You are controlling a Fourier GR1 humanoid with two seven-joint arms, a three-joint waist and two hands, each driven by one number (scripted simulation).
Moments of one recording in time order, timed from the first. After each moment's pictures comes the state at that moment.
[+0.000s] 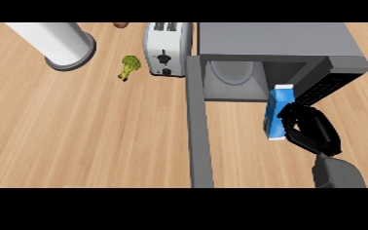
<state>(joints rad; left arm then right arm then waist) 0.67 0.17 0.44 -2.31 0.72 -0.51 -0.02 -0.18 -0.14 -0.30 -1.11 -0.02 0.55 -0.37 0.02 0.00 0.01</state>
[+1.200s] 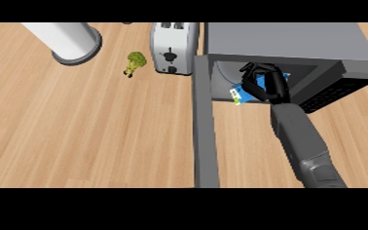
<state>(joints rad) 0.67 0.23 0.54 -2.30 0.89 -0.54 0.05 -0.74 -0.11 -0.34 -0.42 0.24 -0.01 -0.75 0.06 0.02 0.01</state>
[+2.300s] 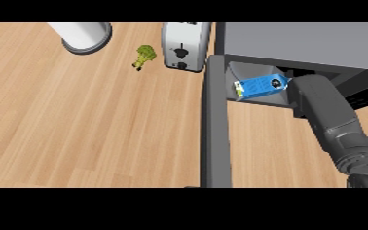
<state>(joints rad) 0.53 0.30 0.54 -2.25 0.93 -0.55 0.07 -0.97 -0.29 -0.37 -0.19 0.31 -0.32 -0.66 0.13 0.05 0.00</state>
